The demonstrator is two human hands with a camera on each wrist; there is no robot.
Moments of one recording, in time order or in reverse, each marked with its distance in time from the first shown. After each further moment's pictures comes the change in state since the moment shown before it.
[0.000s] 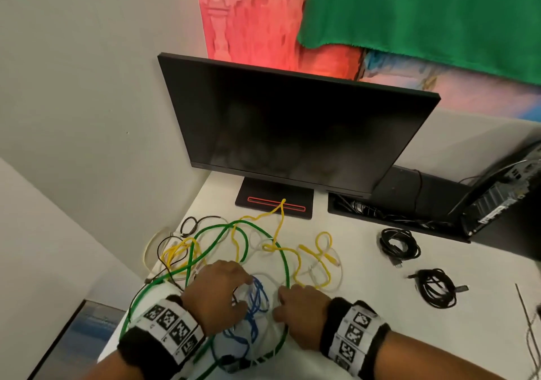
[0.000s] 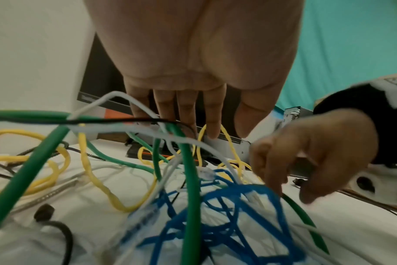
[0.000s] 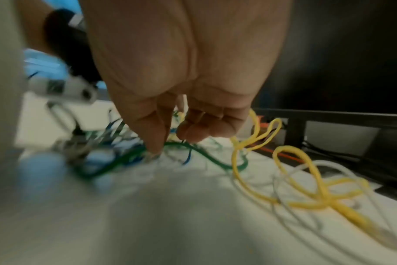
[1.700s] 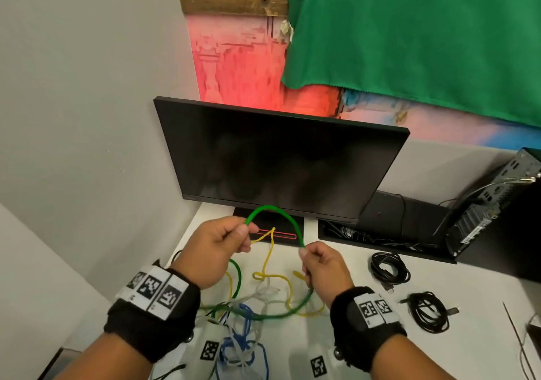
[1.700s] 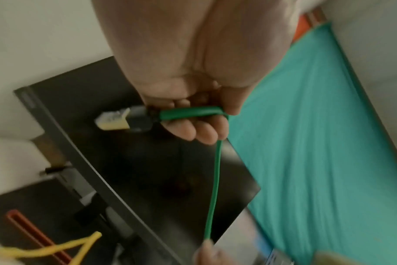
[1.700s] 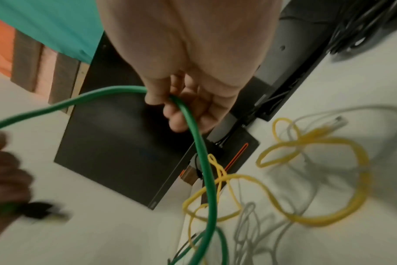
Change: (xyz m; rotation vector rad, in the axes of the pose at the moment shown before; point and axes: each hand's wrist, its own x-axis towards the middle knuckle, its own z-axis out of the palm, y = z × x) left_hand 0.044 0.031 -0.111 -0.902 0.452 0.063; right_hand -0.011 0.045 -0.071 1.380 0.994 0.482
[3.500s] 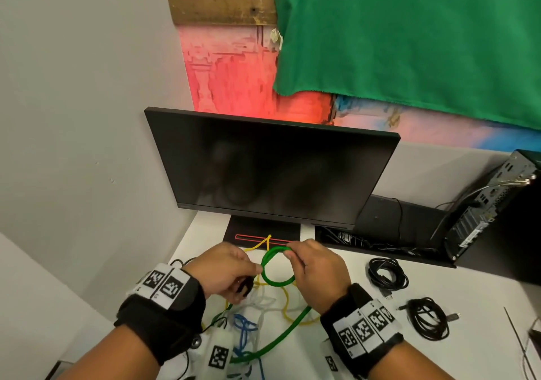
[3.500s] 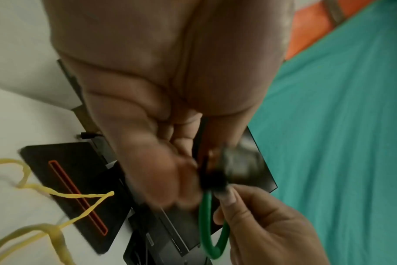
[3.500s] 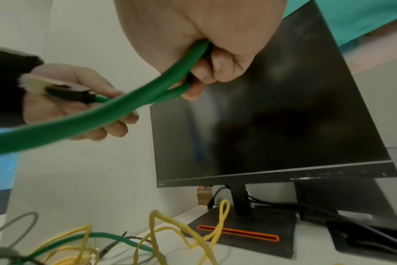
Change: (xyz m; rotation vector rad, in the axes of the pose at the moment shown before) left_hand 0.015 -0.003 0.021 0.061 -0.306 -0.607; right_hand -0.020 -0.050 -0.001 -0.838 0.119 -0.642
